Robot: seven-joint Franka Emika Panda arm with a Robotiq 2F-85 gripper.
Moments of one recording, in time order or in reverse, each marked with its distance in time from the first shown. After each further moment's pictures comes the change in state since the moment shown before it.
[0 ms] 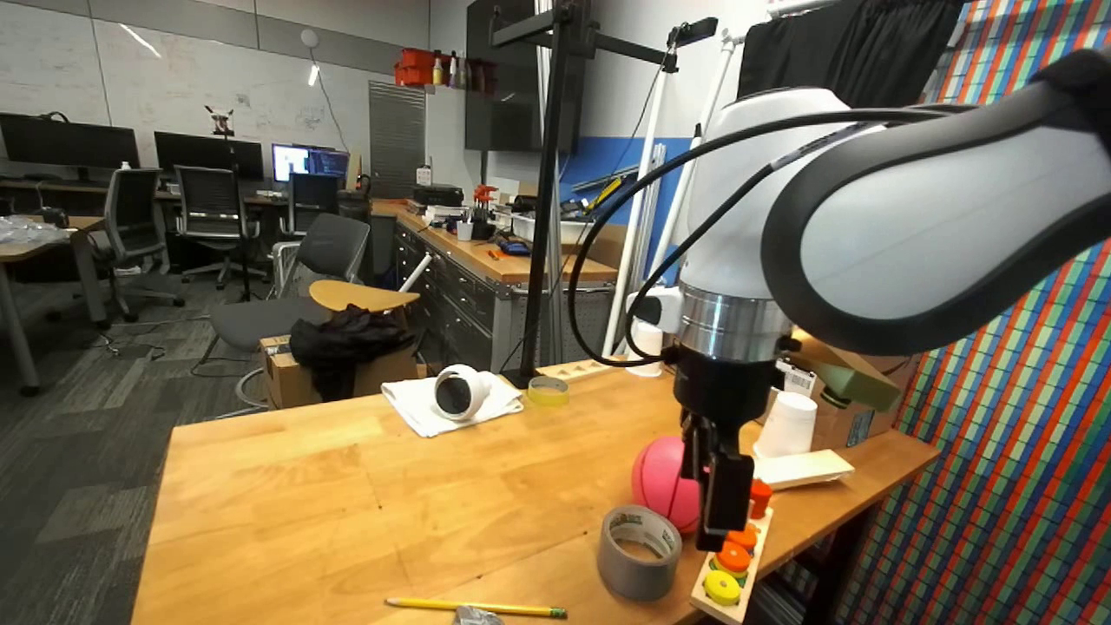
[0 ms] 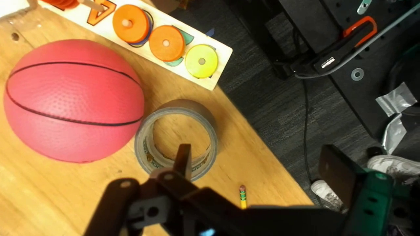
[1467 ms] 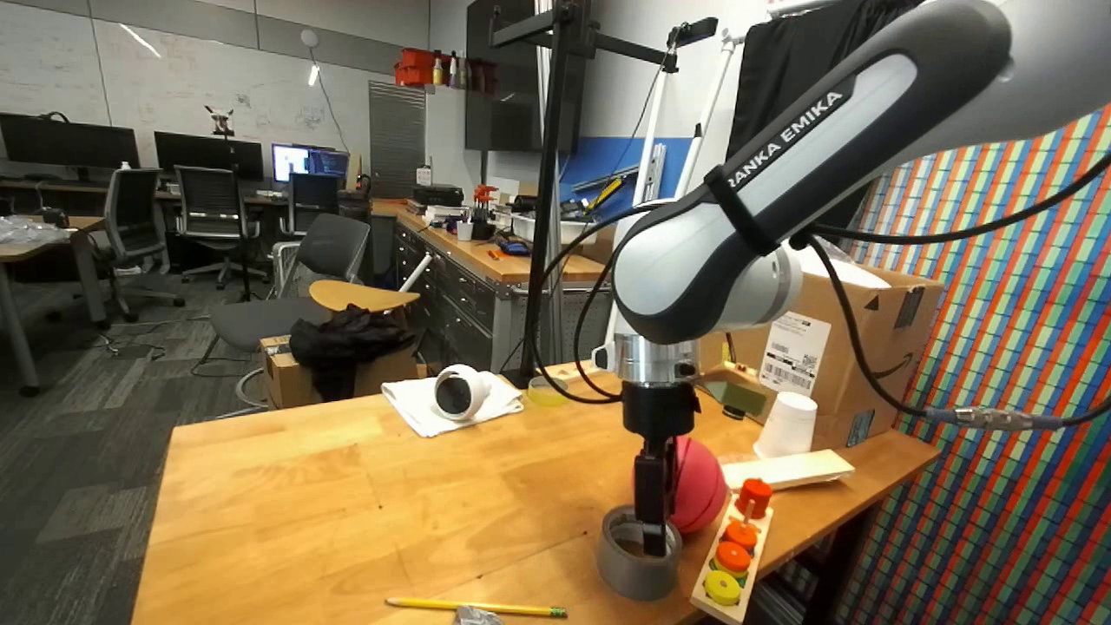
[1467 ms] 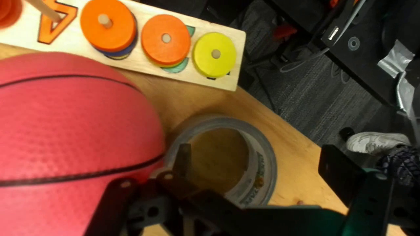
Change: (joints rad) arm -0.101 0.466 -0.053 0.290 0.116 -0.080 0.026
